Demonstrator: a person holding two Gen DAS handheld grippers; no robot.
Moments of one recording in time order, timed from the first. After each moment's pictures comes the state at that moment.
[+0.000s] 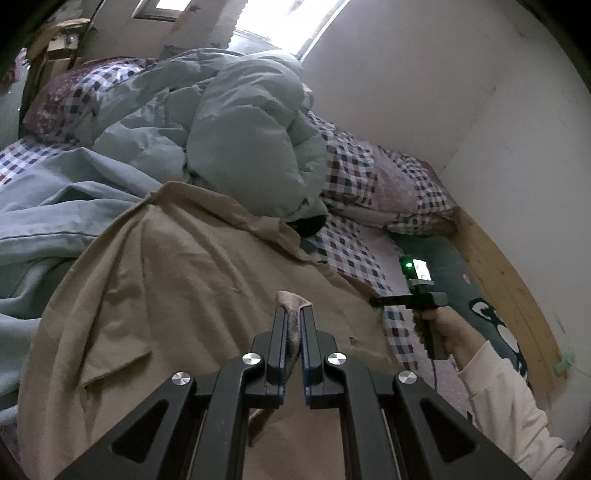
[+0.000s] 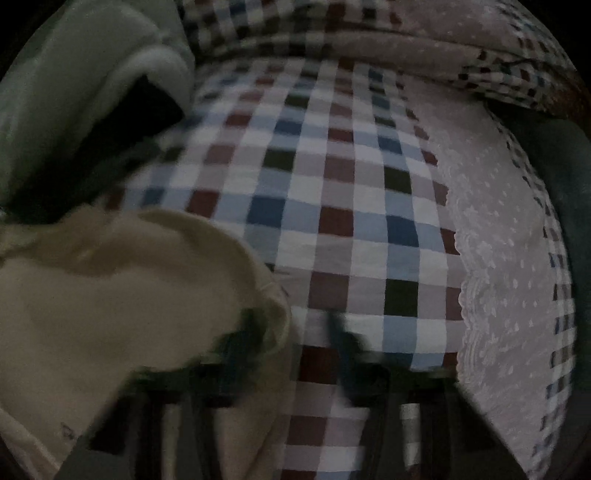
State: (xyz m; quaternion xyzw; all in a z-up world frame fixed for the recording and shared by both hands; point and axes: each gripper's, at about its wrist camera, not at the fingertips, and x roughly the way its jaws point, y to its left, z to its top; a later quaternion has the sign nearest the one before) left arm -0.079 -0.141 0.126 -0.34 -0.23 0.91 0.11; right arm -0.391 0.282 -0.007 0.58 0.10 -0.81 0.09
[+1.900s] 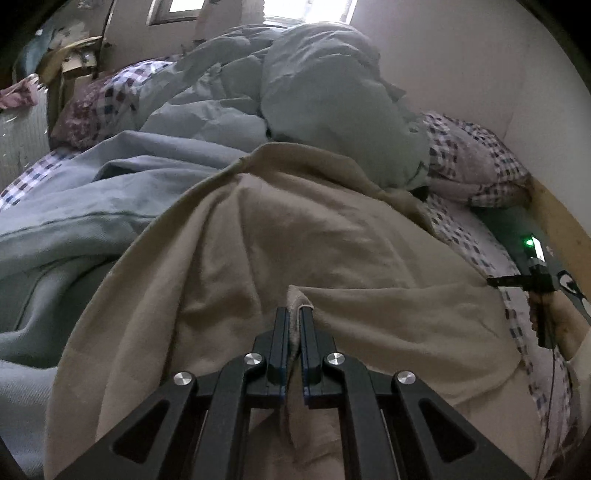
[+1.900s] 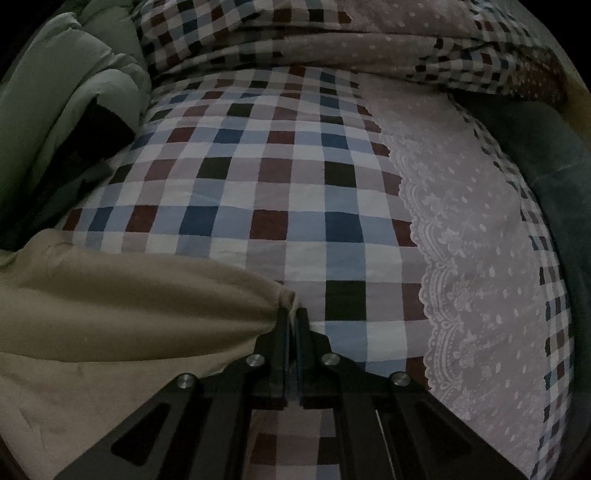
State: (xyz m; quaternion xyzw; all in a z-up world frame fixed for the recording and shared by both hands) left arm -0.138 -0.179 0.032 -0.38 -0.13 0.92 0.00; right arm -0.378 0.317 -0.014 0.53 0.06 -0.84 0.05
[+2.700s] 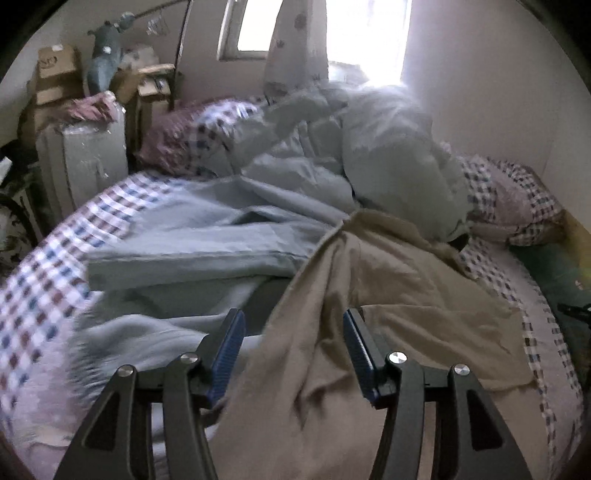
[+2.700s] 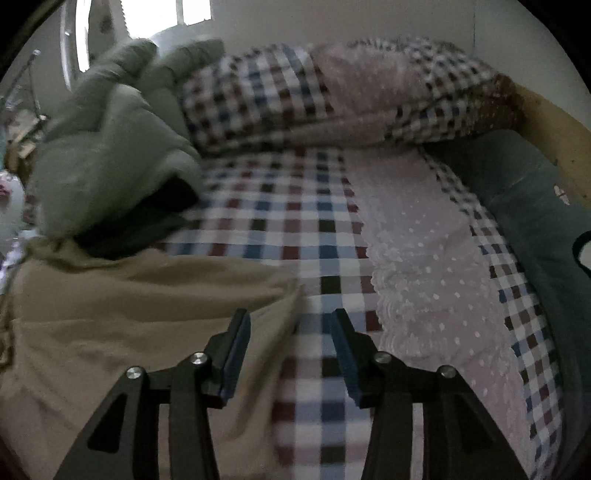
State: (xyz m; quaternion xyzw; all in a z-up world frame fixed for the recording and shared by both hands) left arm -0.016 -0.235 0.110 -0.31 -0.13 0.93 -0.13; right arm -0.238 0.329 0.108 0.41 0.02 -0.91 0.07
